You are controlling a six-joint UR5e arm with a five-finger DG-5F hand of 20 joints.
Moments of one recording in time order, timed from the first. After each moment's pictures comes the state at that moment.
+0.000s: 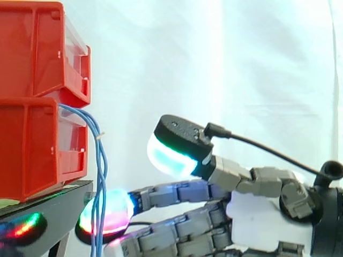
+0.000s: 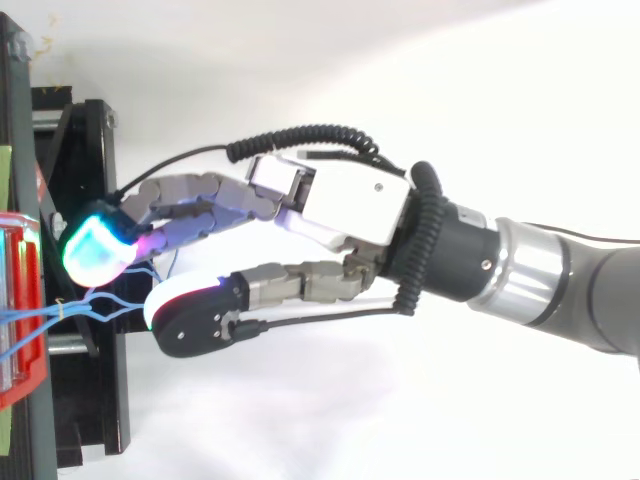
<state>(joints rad) 0.22 -2.44 -1.21 -2.50 -1.07 -0.19</state>
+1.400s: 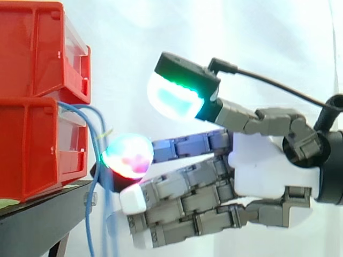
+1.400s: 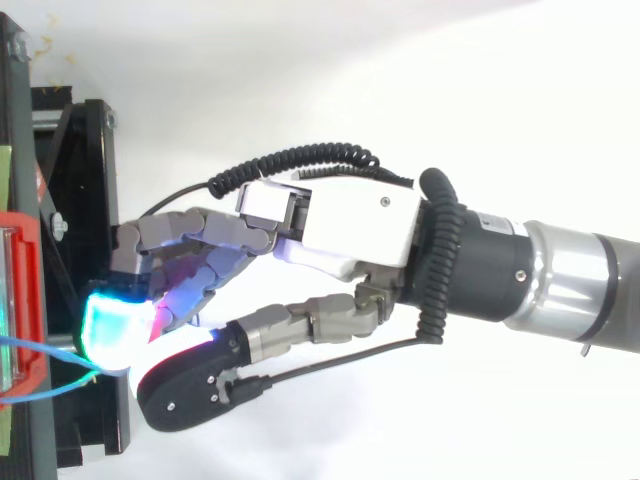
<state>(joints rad) 0.22 -2.37 -1.16 -2.68 -1.17 -0.09</state>
